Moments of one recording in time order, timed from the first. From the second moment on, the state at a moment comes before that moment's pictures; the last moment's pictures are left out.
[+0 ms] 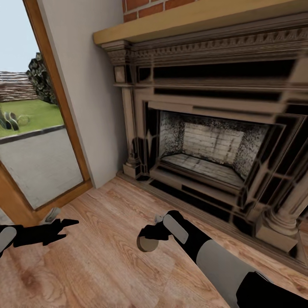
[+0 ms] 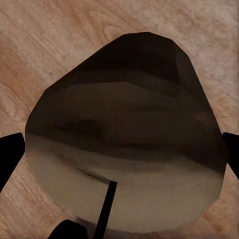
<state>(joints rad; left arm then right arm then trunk) -0.55 0.61 -0.10 -0.87 1.08 0.99 -0.36 -0.85 0.15 0.70 -0.63 -1.11 0.77 -0.35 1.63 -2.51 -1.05</state>
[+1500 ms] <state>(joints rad) -0.55 0.61 -0.11 -0.89 1.08 0.99 -0.32 -0.85 0.15 0.69 -0.63 -1.11 0.77 -0.34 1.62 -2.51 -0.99</state>
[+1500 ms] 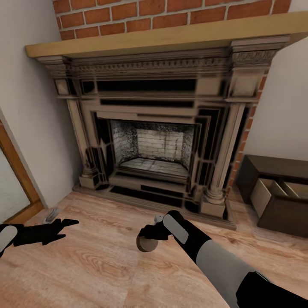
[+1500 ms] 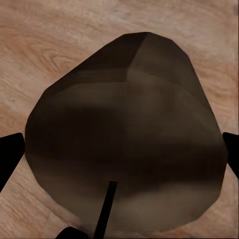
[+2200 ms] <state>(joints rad) -0.55 0.60 -0.10 -0.92 1.08 0.99 -0.21 -0.85 0.15 0.69 -0.63 -1.11 0.77 -0.34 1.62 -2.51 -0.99</state>
